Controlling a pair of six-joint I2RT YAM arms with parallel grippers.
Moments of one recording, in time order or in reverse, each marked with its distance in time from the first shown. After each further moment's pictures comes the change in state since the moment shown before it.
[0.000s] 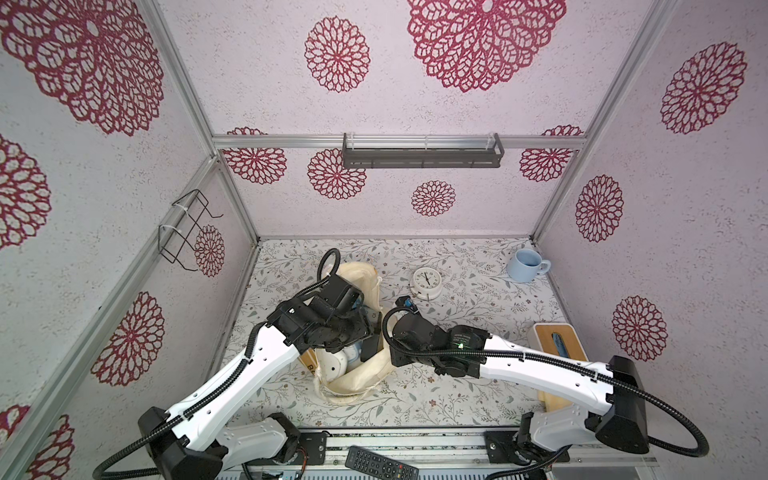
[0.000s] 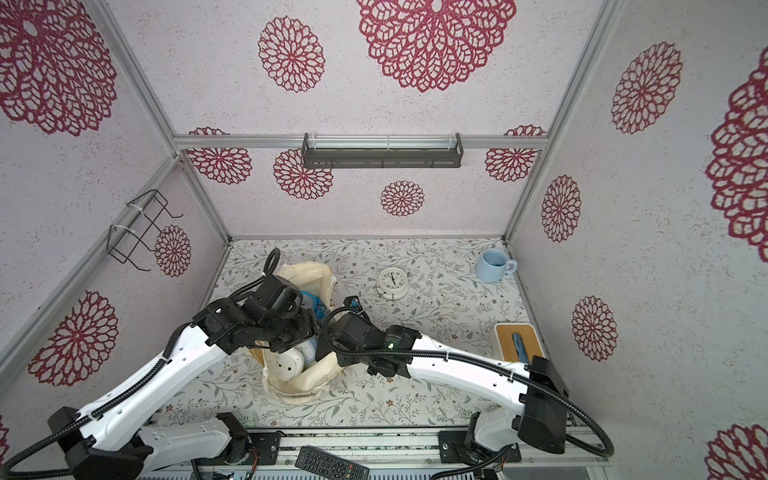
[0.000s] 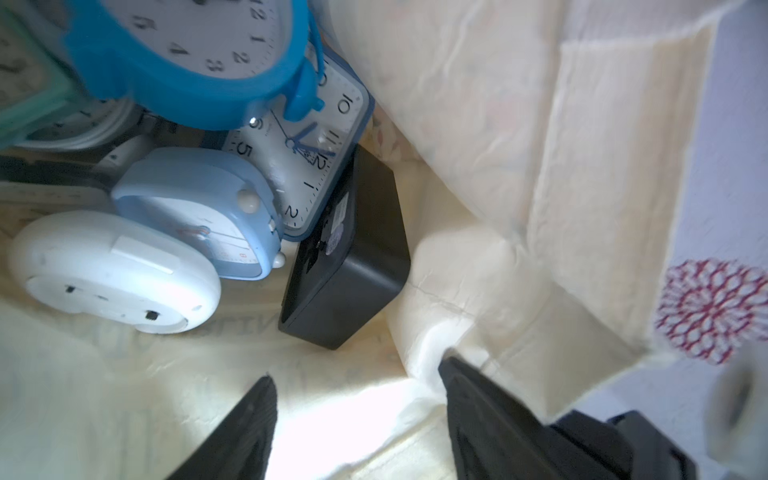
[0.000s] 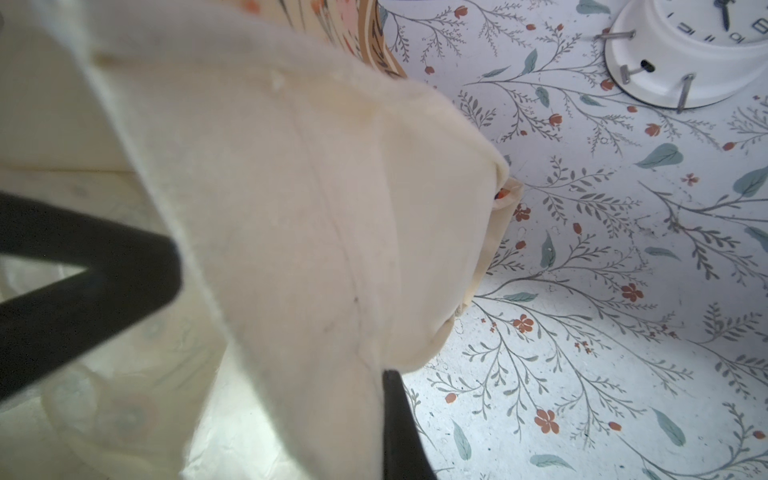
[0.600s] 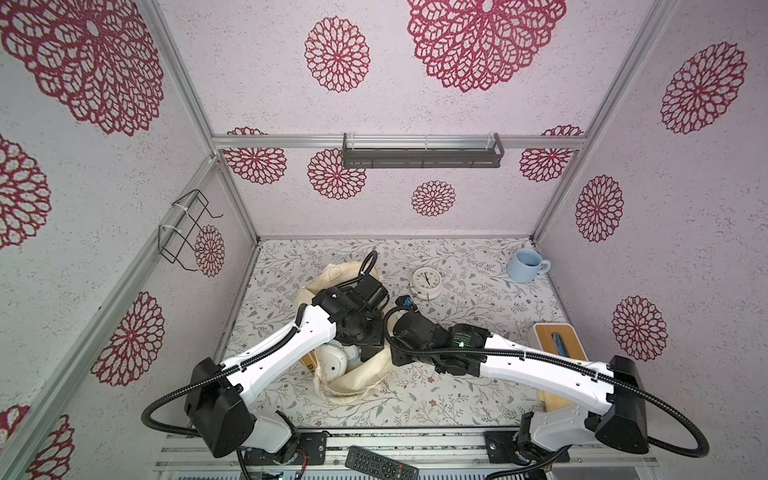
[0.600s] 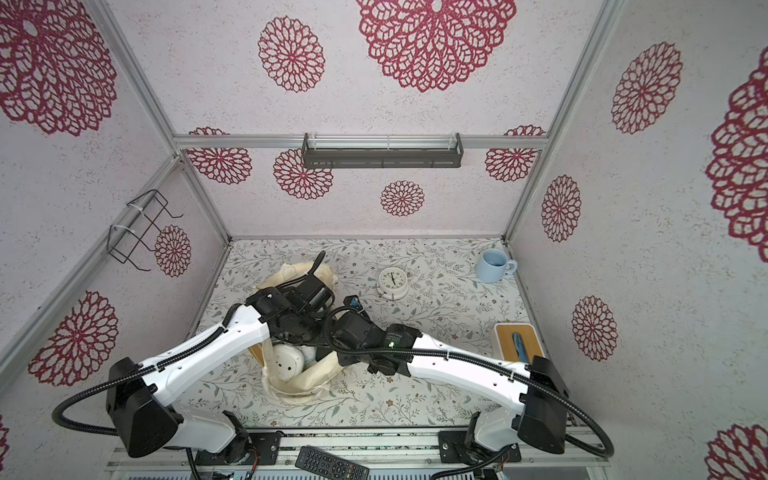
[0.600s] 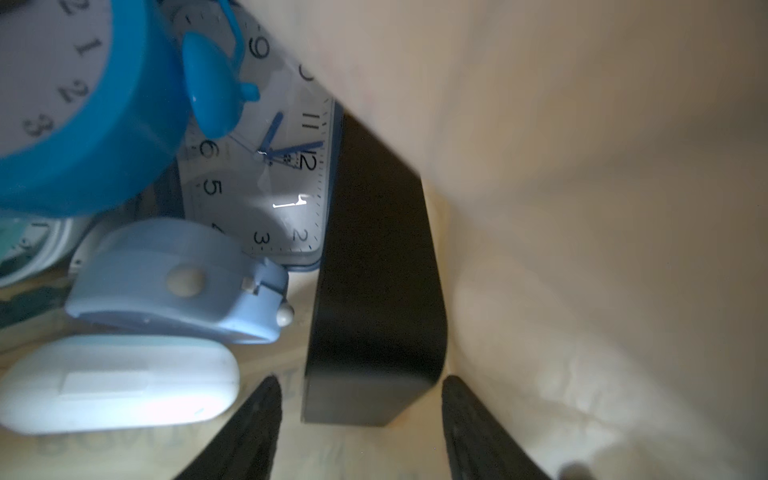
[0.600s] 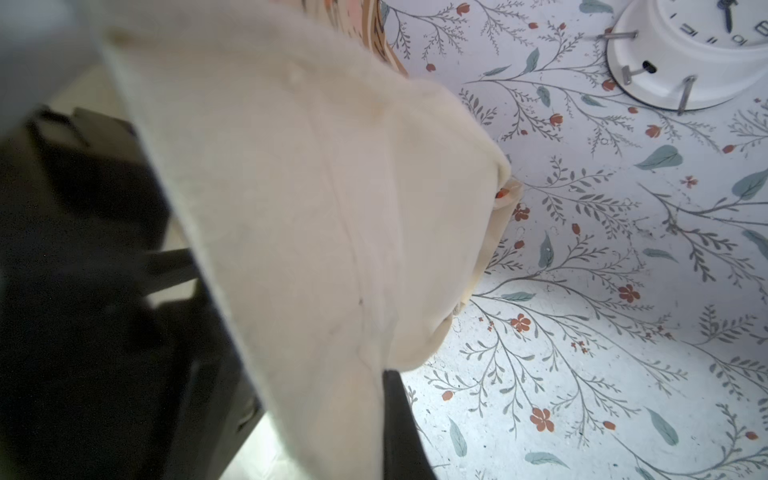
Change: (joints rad) left arm -0.040 0.227 0.017 0.036 -0.049 0.331; right arm -0.008 0.001 0.005 -0.008 -0.018 -0.015
